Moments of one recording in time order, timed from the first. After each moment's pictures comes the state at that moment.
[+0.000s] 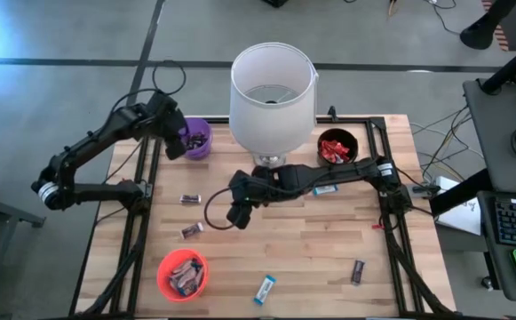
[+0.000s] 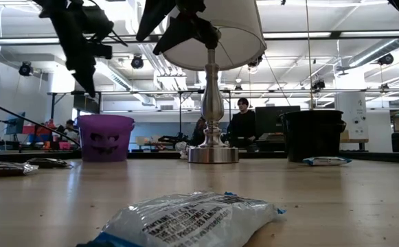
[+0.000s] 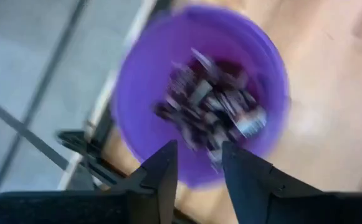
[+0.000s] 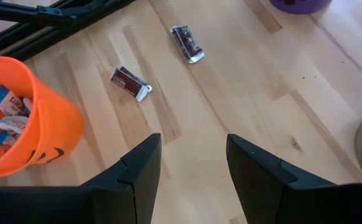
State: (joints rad) left arm 0.85 1.11 1.02 -0.97 -0.11 0.44; right arm 0.12 2.09 2.04 -0.84 0.18 0.56
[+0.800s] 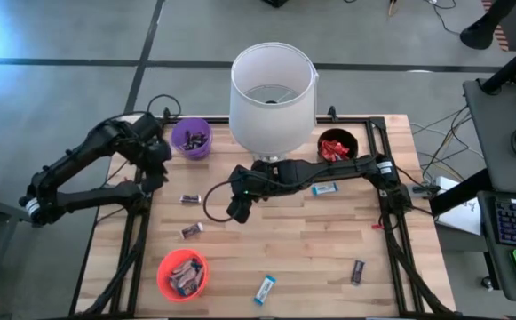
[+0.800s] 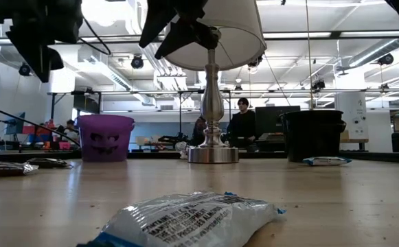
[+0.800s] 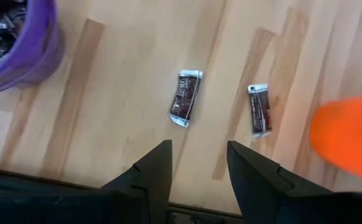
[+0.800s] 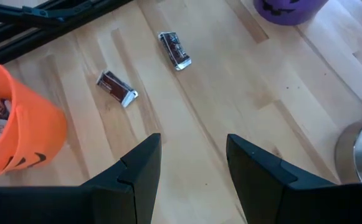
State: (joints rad) left arm 0.73 0.89 0.97 -1.43 0.31 0.37; right arm 0.09 2.09 2.04 -0.83 0.18 0.50
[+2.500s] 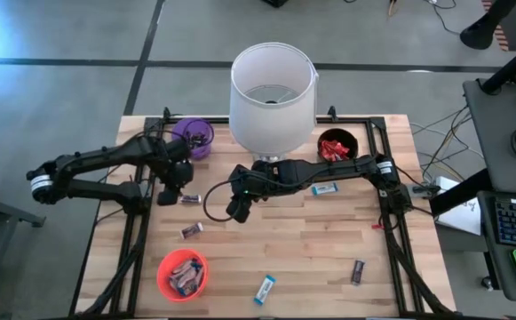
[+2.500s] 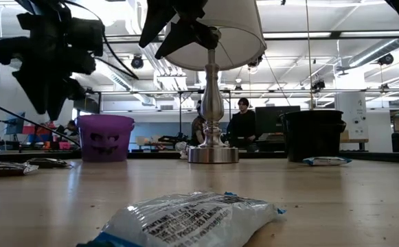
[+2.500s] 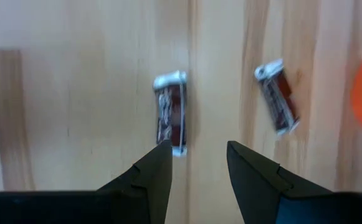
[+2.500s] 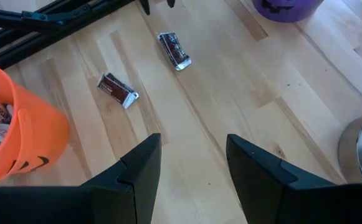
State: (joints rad) left arm 0.45 1.06 0.75 -1.11 0.27 0.41; right arm 0.08 2.09 2.04 -0.83 0.18 0.52
